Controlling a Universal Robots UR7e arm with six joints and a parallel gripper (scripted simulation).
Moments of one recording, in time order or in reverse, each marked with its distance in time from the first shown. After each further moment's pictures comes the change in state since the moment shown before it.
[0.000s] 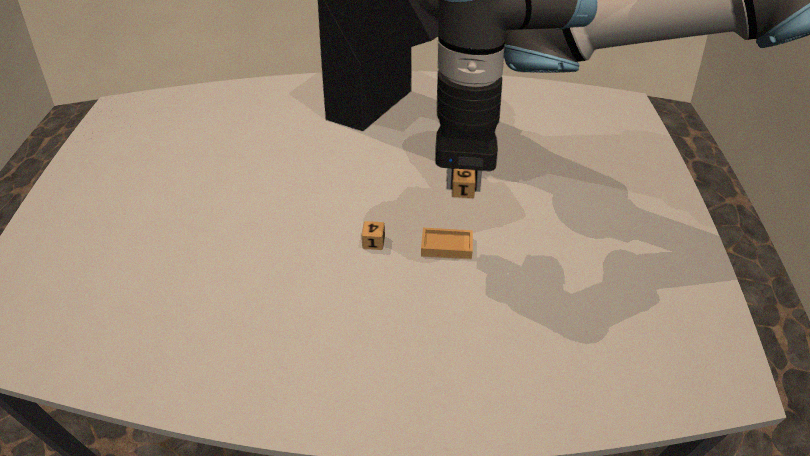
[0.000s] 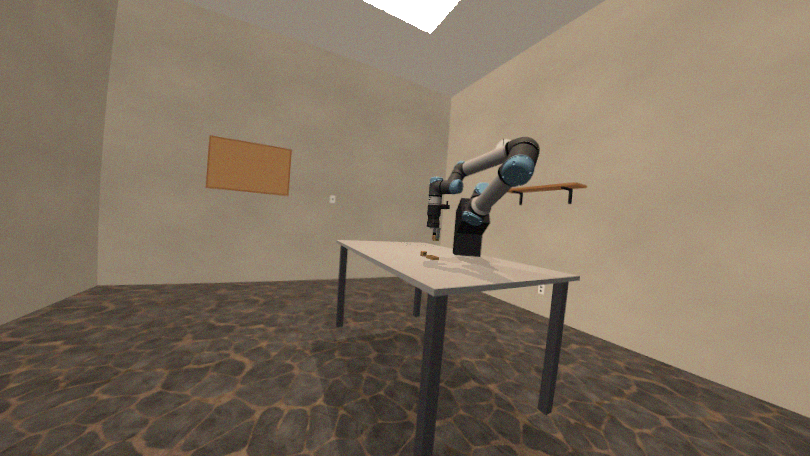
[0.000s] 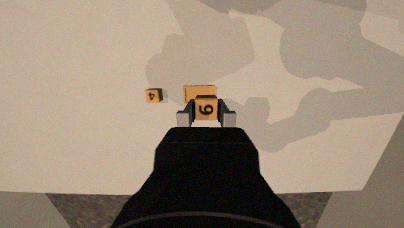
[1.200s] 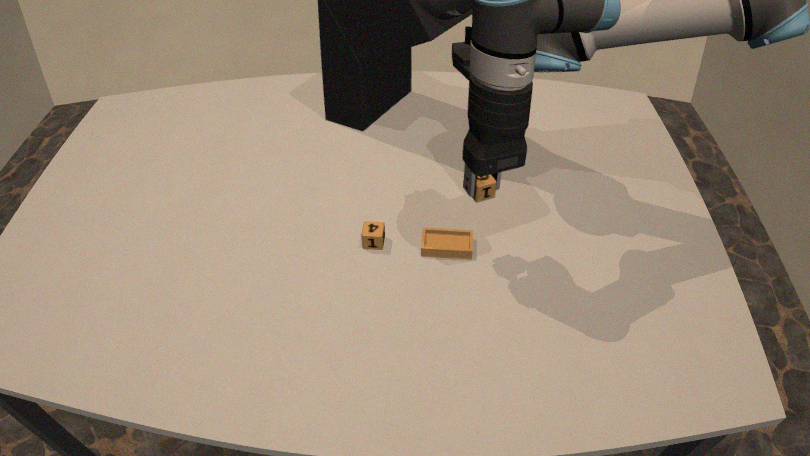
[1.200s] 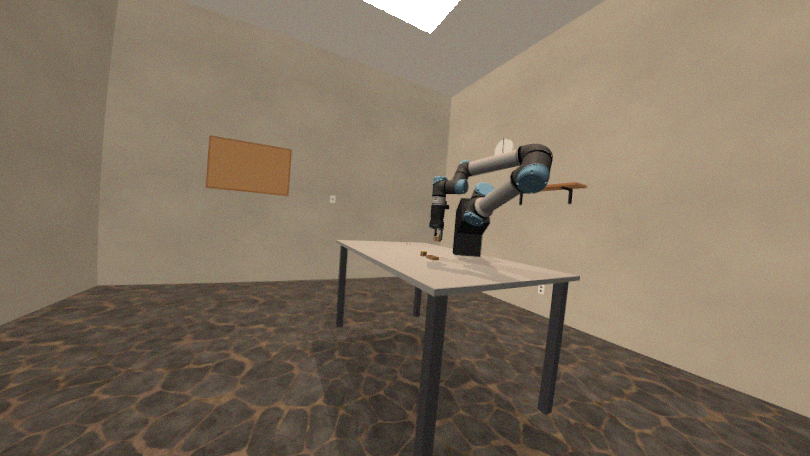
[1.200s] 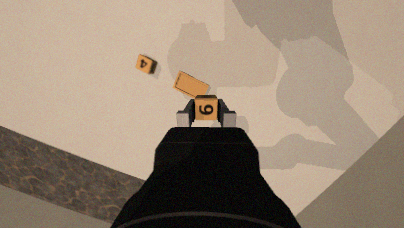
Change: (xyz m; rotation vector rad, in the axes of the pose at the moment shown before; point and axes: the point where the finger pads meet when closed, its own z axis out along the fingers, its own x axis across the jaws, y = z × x) arm 0.024 0.001 0.001 0.002 -0.006 -0.469
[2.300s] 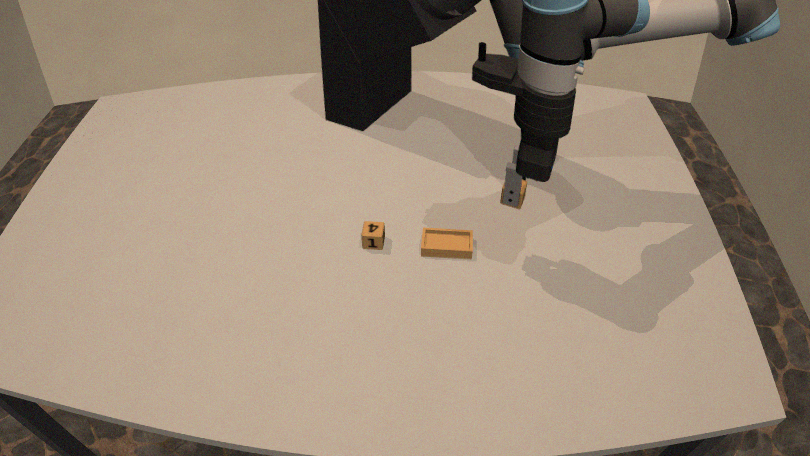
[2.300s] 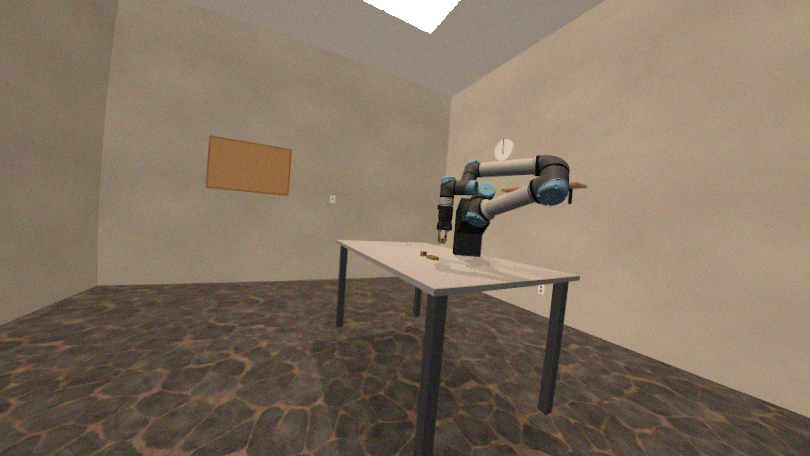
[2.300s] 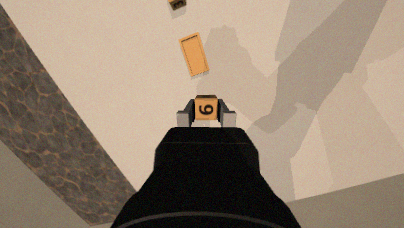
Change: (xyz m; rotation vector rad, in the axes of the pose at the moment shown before) arm 0.040 0.022 0.006 -0.001 0.000 -0.794
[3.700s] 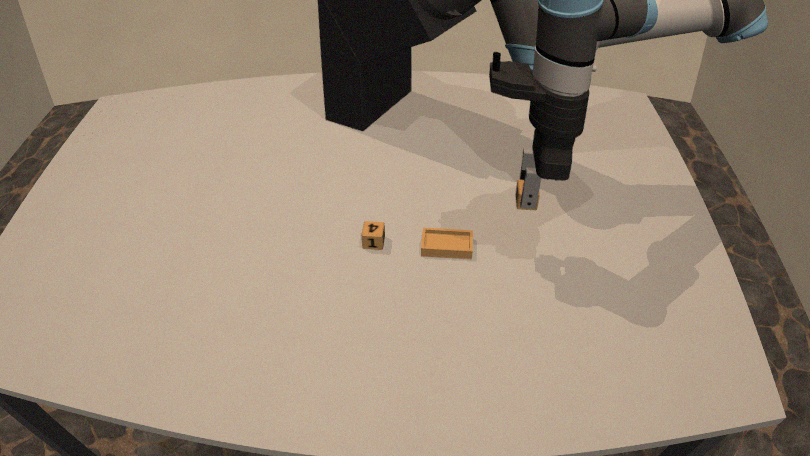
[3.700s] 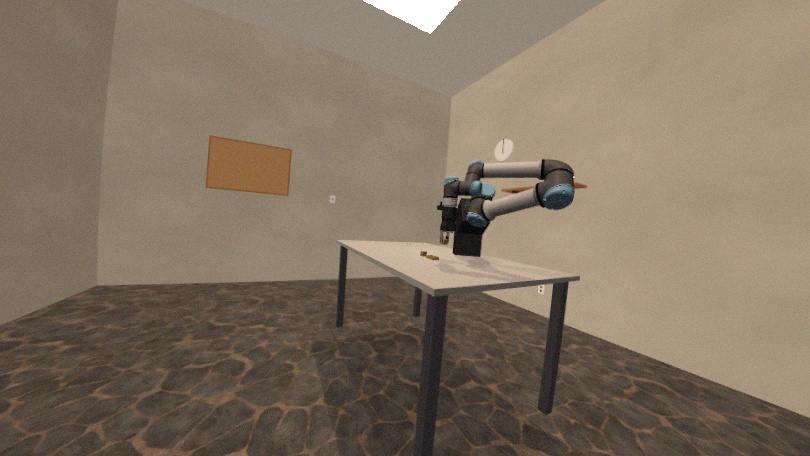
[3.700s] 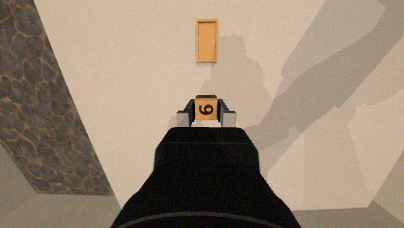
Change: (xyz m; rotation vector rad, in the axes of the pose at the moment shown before) arm 0.007 0.019 0.003 -0.003 0.000 -0.310
